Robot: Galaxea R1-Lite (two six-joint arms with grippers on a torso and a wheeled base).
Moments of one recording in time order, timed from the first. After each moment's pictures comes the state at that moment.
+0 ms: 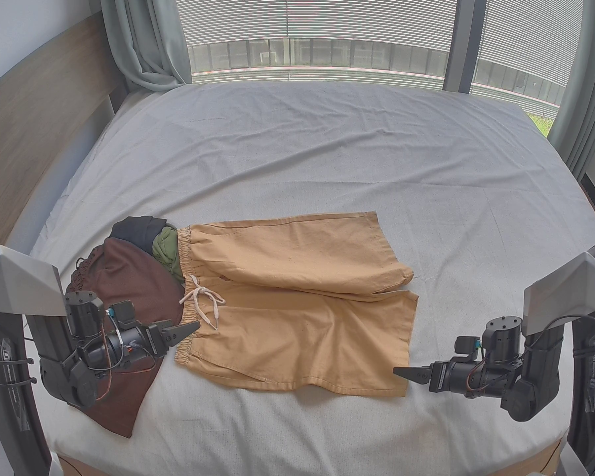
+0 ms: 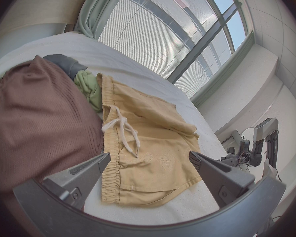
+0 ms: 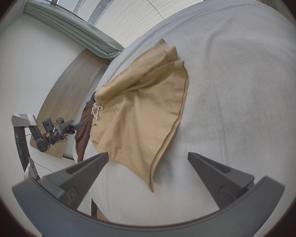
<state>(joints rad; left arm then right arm) 0.01 2.33 -0.38 -1.55 -0.63 -0.29 0.25 2.38 -0.26 -1.54 0.44 0.42</state>
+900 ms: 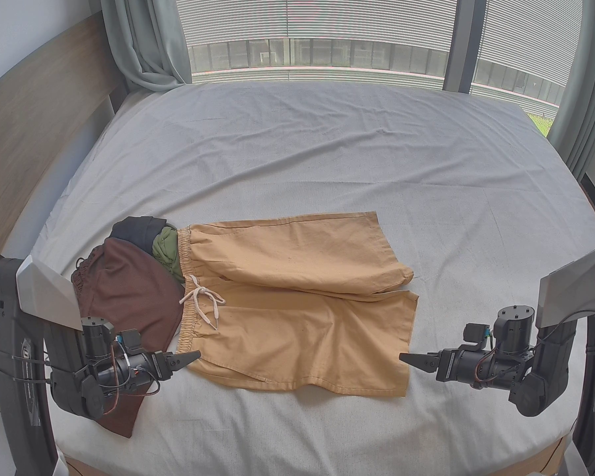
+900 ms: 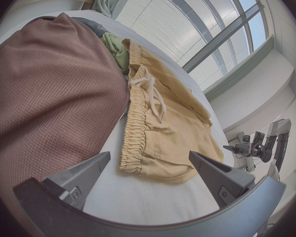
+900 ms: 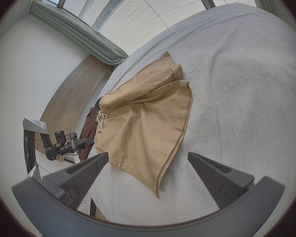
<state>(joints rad) 0.03 2.49 -0.36 -1.54 -0.60 -0.29 0.24 2.31 -0.25 -1.54 0.44 0.42</state>
